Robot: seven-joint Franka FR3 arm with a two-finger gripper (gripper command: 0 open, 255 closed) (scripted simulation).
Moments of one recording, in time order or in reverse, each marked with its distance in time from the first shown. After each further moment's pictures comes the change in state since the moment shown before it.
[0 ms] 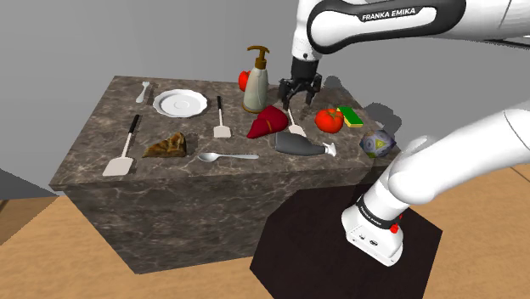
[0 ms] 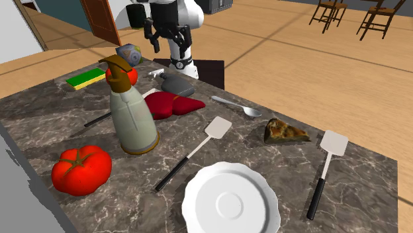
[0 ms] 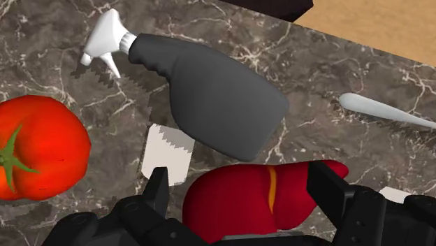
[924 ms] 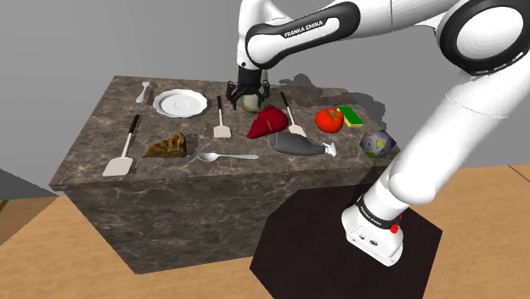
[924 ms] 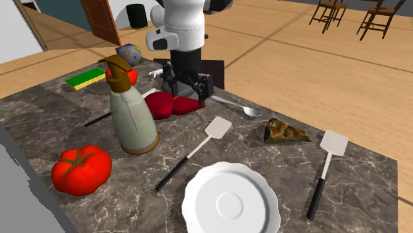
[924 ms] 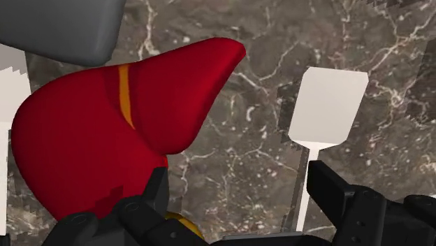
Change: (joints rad) arm 0.019 0.498 0.097 0.329 -0.053 0.255 0.338
